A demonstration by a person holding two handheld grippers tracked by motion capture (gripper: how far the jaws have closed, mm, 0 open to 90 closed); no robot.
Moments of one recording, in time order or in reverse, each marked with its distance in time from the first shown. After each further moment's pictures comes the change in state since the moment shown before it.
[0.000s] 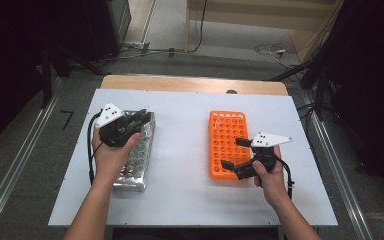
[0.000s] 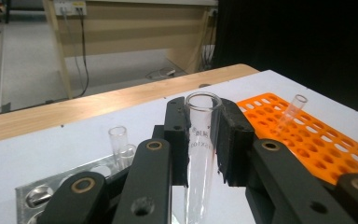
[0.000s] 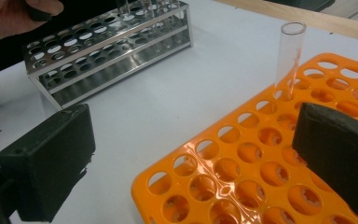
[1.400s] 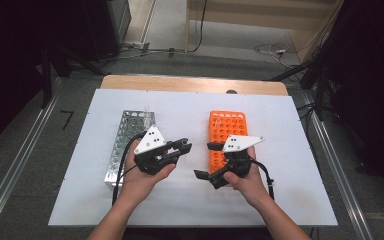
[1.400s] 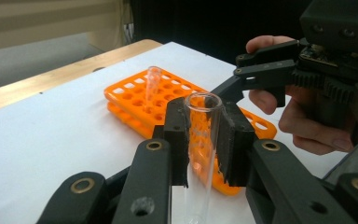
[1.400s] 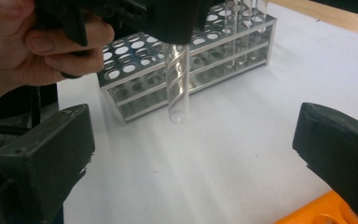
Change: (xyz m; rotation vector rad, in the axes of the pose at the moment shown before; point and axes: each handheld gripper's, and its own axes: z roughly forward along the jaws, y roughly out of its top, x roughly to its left) left arm -0.097 -0.007 0.004 0.088 -0.304 0.107; right arm 0.053 0.030 0.038 0.030 0.157 -0.086
